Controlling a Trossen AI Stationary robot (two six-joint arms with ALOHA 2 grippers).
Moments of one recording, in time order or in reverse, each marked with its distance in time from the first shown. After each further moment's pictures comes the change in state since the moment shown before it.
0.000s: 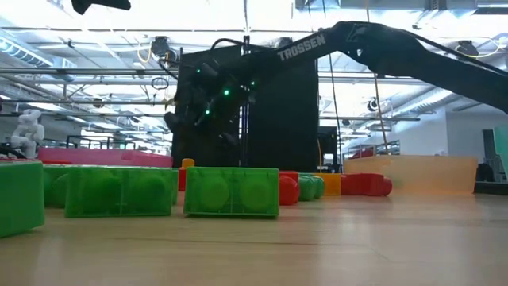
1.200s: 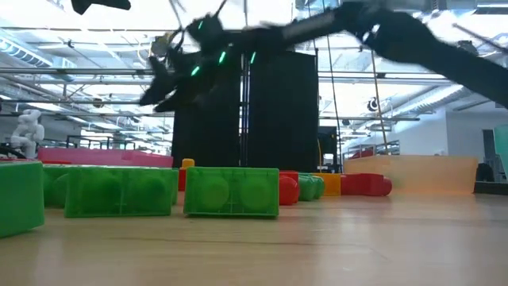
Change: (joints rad) left arm 0.000 0.000 0.000 0.000 -0.002 -0.002; right arm 0.057 -0.119 -0.002 0.228 -0.151 -0.369
